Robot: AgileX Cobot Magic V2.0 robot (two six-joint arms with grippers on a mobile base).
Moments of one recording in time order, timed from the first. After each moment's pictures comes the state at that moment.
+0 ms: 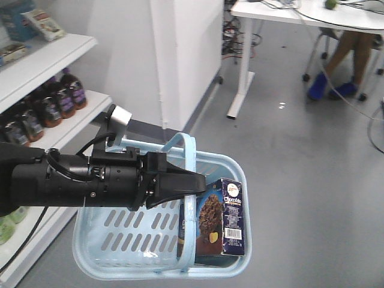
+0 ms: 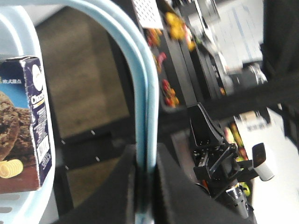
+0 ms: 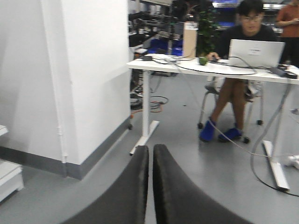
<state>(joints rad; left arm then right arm) -0.42 1.46 -0.85 -1.66 0.89 0.86 -0.07 -0.01 0.03 -0.02 0.09 -0.01</state>
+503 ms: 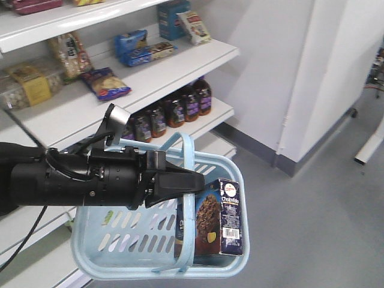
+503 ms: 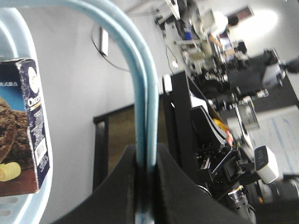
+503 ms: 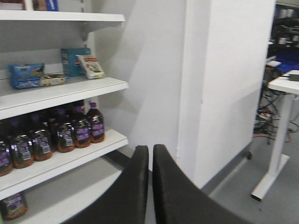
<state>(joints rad) -0.42 1.46 -0.85 -1.66 0.89 0.86 -0.07 -0.01 0.03 -0.02 0.09 -0.01</state>
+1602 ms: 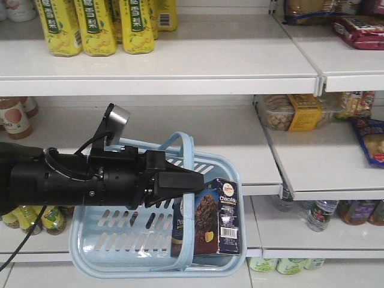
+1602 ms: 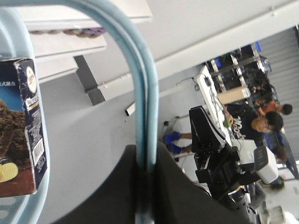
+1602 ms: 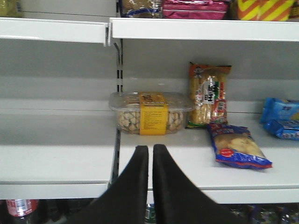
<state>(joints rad) -0.42 1.46 -0.85 -1.66 0.89 0.86 -0.07 -0.01 0.03 -0.02 0.09 -0.01</state>
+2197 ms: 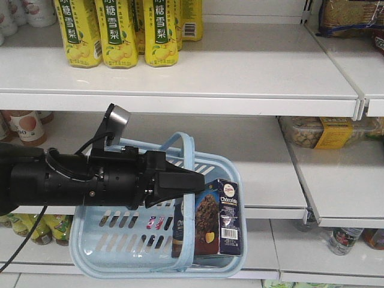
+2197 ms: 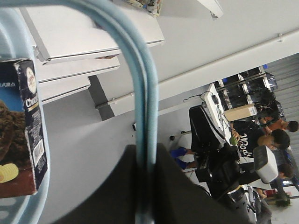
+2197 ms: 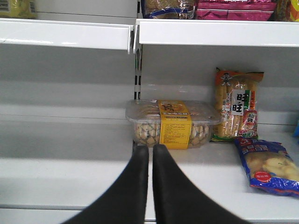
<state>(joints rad) -0.42 1.46 -0.85 -1.66 0.89 0.86 -0.07 -0.01 0.03 -0.02 0.09 -0.01</state>
